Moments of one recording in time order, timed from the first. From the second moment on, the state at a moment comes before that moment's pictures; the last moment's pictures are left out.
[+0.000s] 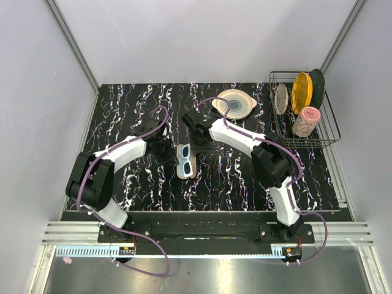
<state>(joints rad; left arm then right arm) -0.39 1.60 0.97 -0.50 0.27 -0.60 0.79 2.13 1.77 -0.86 0.06 0.70</state>
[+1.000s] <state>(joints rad) -0.39 1.67 0.95 -0.49 0.25 -0.59 0.79 2.05 1.68 -0.73 0.01 0.65</state>
